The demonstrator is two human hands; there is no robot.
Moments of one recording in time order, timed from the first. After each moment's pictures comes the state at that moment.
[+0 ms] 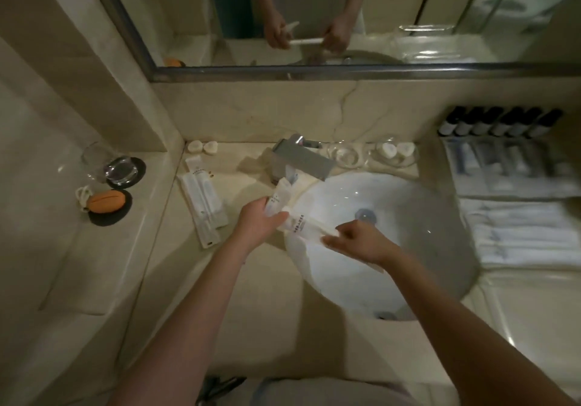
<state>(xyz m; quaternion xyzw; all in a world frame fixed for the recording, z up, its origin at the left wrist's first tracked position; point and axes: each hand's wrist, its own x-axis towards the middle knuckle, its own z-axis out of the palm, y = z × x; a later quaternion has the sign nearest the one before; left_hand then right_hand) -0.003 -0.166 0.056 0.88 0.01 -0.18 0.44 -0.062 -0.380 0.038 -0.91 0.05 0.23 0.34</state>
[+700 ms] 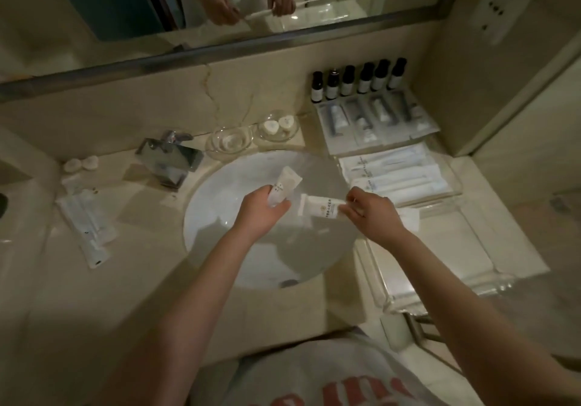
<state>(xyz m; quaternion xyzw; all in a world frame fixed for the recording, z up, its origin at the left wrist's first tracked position) -0.071 -0.383 0.049 0.91 -0.12 -0.22 0.34 -0.176 -0.592 0.019 -0.96 0.13 -0.02 0.24</state>
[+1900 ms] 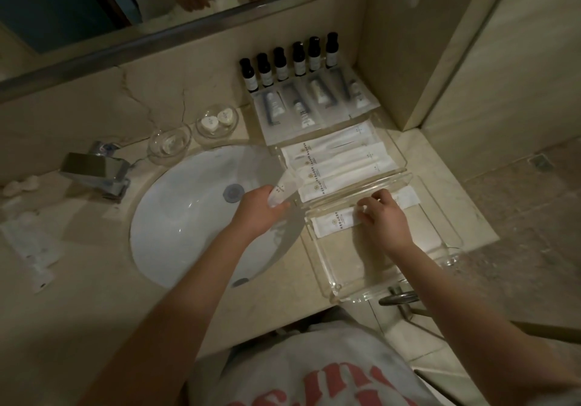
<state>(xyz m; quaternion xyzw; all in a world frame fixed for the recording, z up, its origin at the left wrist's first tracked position) -0.118 -0.492 0.032 0.90 -0.17 -0.26 0.30 -0.265 -0.696 -0.043 -0.93 0.25 -0.05 0.26</state>
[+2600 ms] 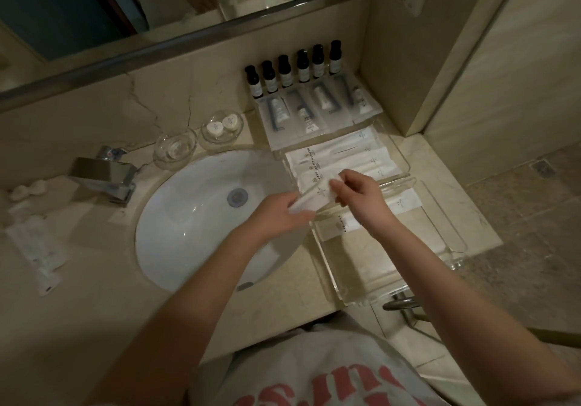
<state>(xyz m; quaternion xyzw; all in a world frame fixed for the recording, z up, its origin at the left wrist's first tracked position) -0.126 -0.503 0.049 0.86 -0.26 -0.34 0.27 -0.213 -0.662 0.027 -0.74 0.23 -0.09 0.62</state>
